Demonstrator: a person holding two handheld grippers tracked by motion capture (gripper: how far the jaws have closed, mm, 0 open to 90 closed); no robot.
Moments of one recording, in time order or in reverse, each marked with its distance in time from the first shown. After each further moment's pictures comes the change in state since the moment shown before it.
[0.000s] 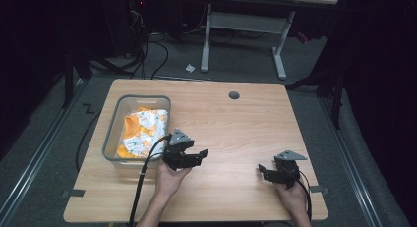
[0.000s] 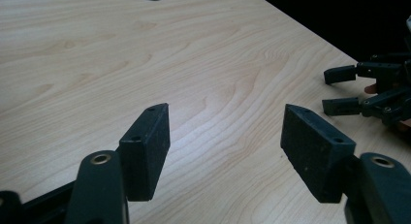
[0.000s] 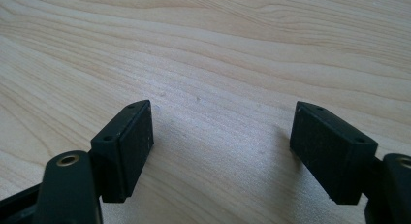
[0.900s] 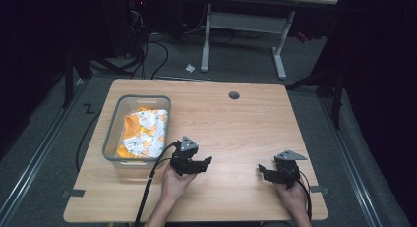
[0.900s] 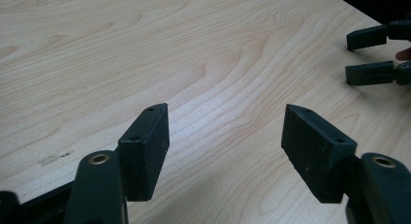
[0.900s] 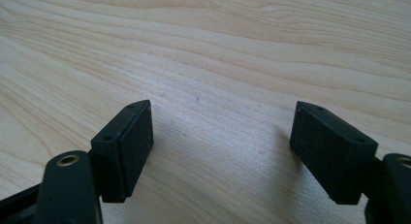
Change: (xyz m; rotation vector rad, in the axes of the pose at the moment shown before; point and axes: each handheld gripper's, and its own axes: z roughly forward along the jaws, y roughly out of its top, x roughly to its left) left arm -0.006 -0.021 0.029 0.070 0.031 0.014; right arm 0.000 0.000 0.000 0.000 0.000 0.001
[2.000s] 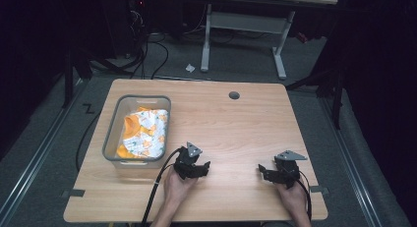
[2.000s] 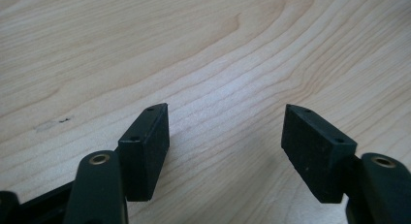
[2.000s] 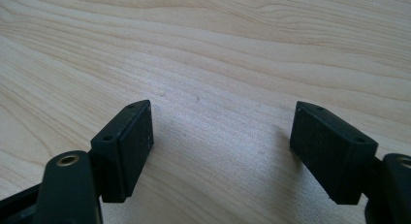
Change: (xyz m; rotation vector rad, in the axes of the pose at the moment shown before) left arm 0.000 -0.026 0.031 0.084 0.135 0.044; right arm 0.000 0.000 0.000 0.000 0.000 0.000
